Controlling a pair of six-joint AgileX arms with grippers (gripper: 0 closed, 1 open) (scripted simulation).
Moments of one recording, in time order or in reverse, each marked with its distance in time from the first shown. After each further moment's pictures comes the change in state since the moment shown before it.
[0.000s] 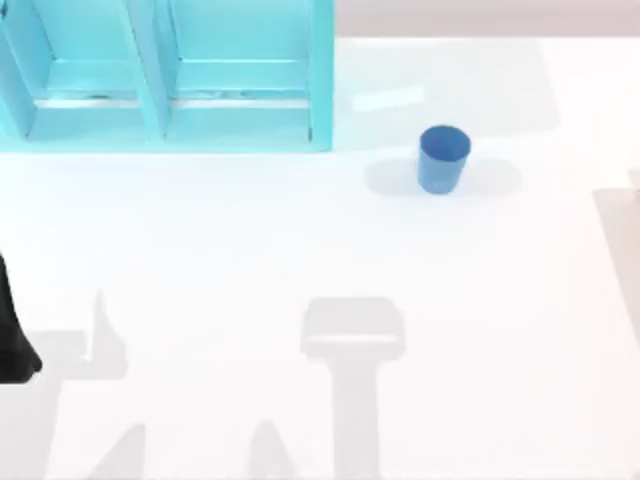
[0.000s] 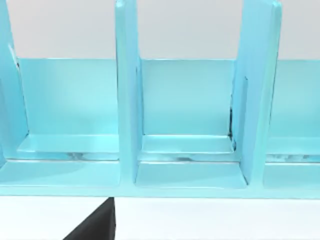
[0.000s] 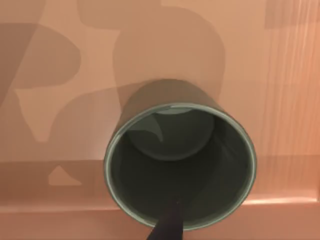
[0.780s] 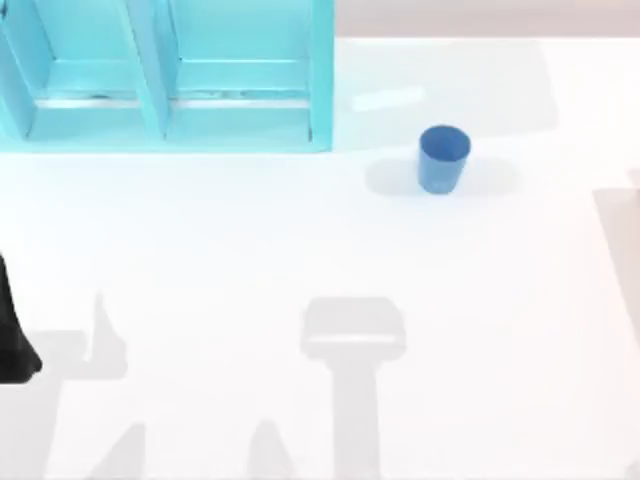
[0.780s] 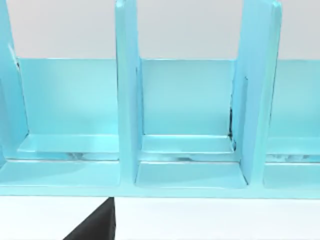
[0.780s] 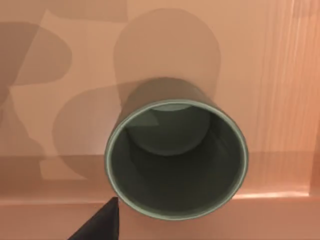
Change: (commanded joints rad) left arm 0.000 0.000 0.000 0.000 0.000 0.000; right arm 0.000 0.001 0.040 -0.039 0.001 -0.005
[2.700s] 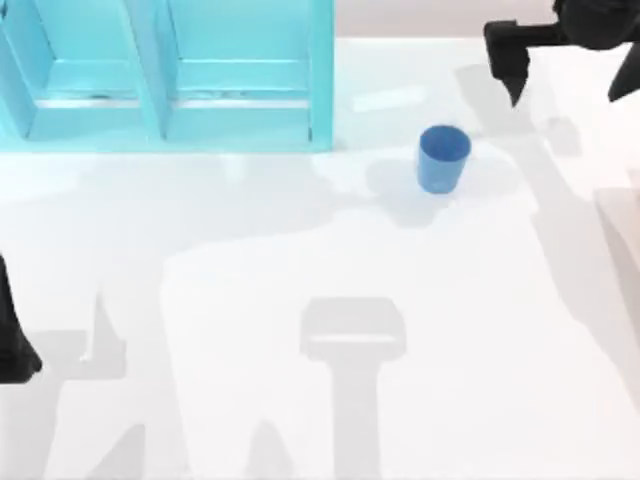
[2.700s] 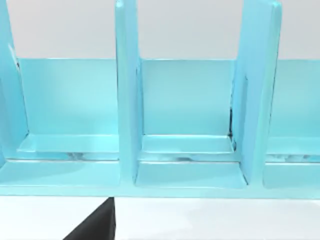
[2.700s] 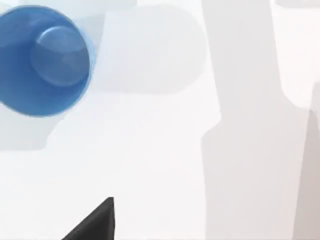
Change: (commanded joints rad) left arm 0.000 0.000 0.000 0.000 0.000 0.000; right arm 0.909 0.831 1.261 -0.363 0.077 0.881
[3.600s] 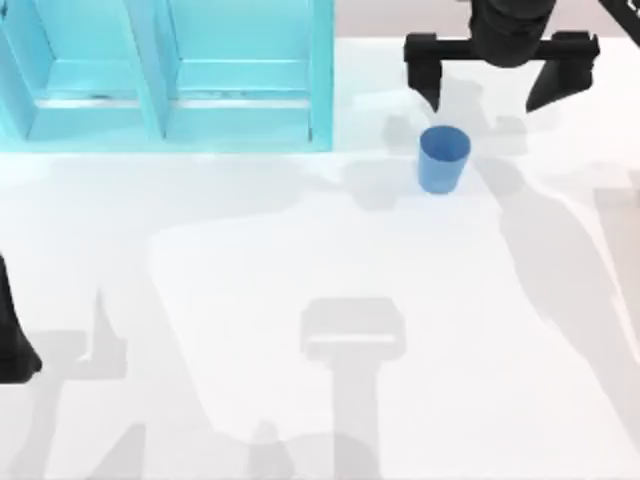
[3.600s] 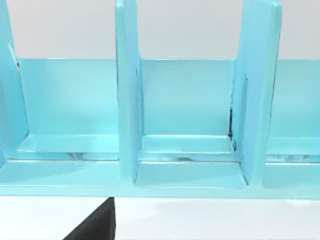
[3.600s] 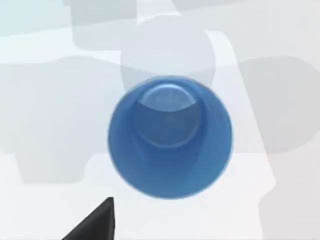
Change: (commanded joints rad) left arm 0.000 0.000 0.000 0.000 0.000 0.000; right arm 0.107 0.218 0.249 -0.001 0.008 0.149
